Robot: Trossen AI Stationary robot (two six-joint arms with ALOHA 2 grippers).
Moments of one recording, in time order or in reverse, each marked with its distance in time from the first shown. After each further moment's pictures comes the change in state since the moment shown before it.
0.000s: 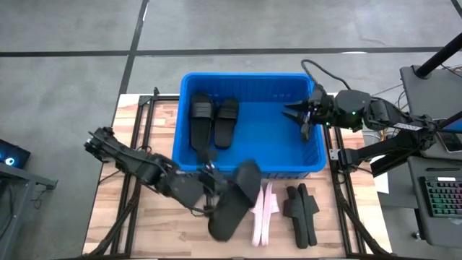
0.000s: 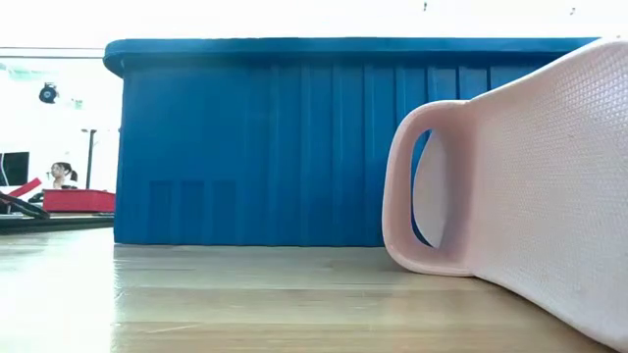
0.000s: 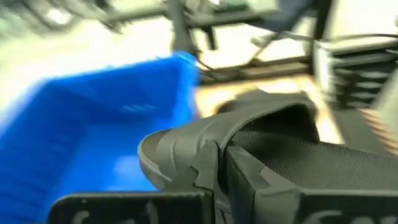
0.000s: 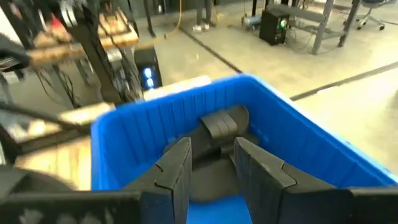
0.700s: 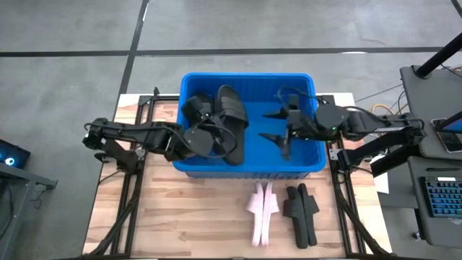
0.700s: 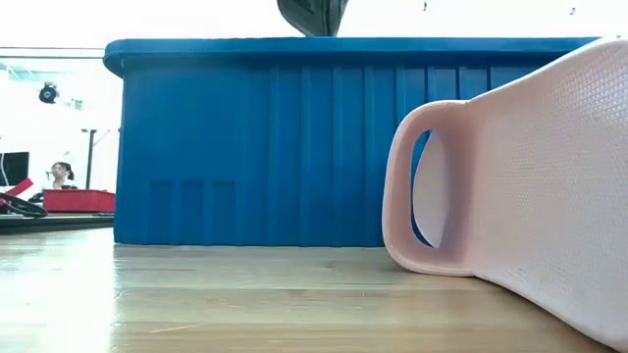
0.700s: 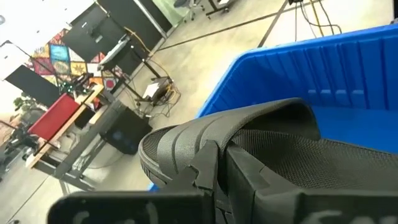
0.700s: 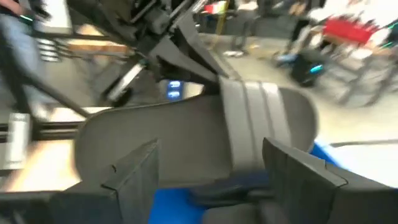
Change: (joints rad) left arm 0.266 -0.063 -0.040 -0.028 -0.433 0.203; right arm 0.139 0.171 0.001 0.252 0.020 -0.235
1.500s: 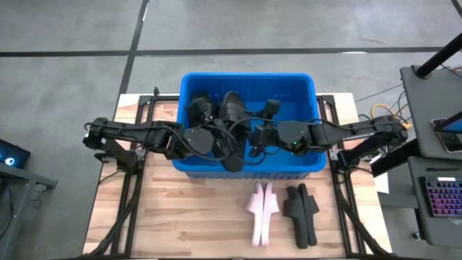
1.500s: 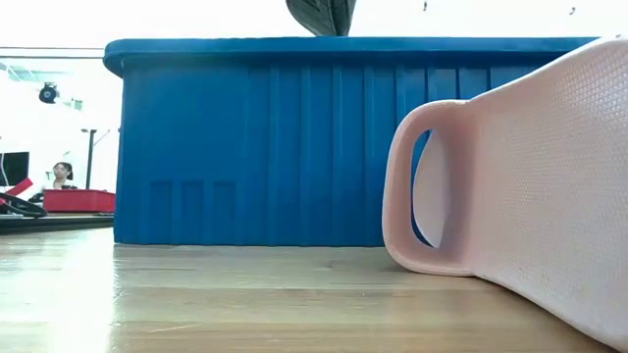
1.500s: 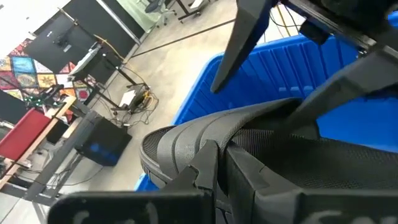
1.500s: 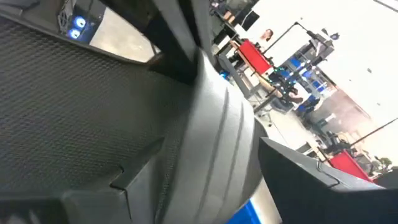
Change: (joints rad) left arm 0.005 0.000 0.000 0.011 0.125 0.054; right arm 0.006 0.249 0.000 0.221 0.356 -0.486
